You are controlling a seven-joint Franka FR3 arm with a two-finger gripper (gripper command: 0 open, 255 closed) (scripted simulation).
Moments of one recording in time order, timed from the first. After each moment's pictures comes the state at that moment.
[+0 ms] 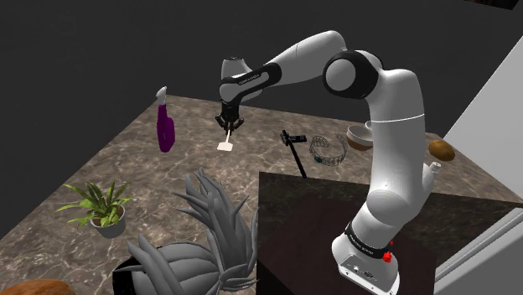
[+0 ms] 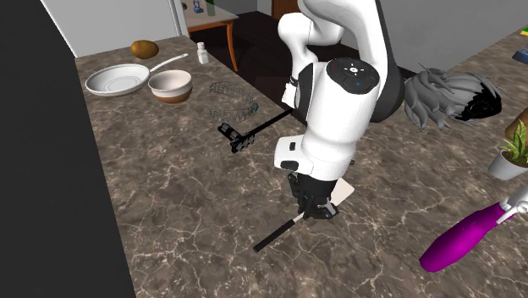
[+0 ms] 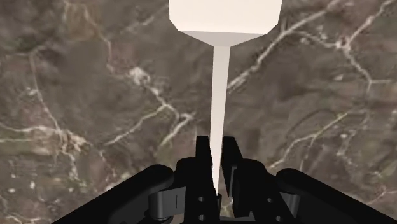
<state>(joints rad) -0.14 0.54 0.12 -1.64 -0.14 2.22 0.93</state>
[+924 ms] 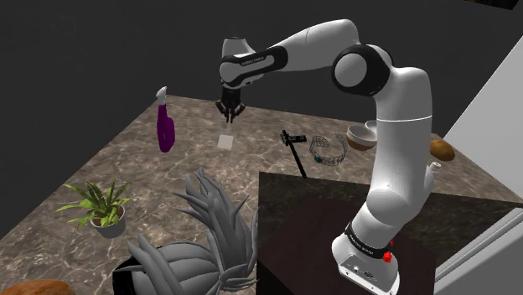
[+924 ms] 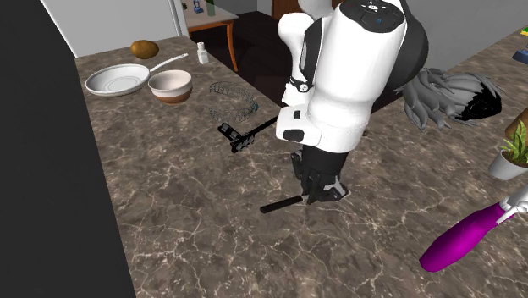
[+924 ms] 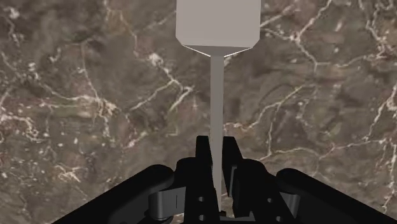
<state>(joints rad) -0.14 0.47 0.13 -1.57 -0.12 2.07 0.92</state>
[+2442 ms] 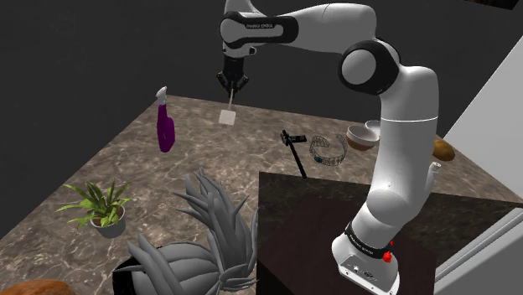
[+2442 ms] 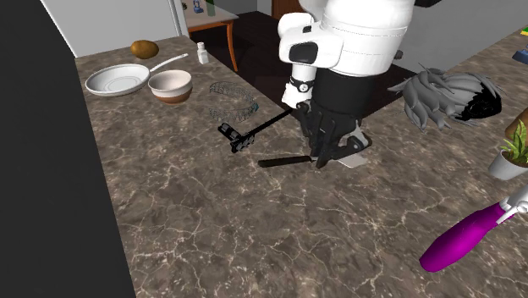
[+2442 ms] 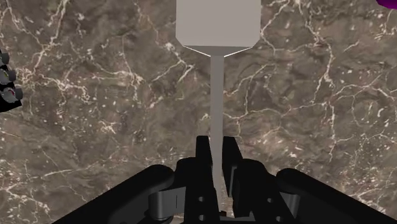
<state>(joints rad) -0.14 0.41 0.13 -1.34 -0.11 1.80 0.89</state>
